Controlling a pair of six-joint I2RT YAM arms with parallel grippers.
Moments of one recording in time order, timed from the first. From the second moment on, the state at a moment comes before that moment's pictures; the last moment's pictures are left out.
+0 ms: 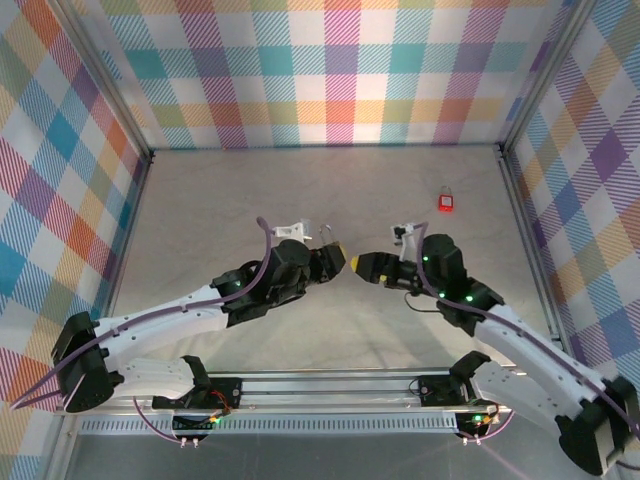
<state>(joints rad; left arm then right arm) -1.02 1.21 0.92 -0.21 -0.25 -1.00 0.61 0.84 0.63 -0.20 -0.39 0.78</state>
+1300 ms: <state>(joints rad) -1.18 1.29 0.94 -0.34 -0.28 -0.46 0.55 0.90 0.68 -0.25 -0.59 0.63</state>
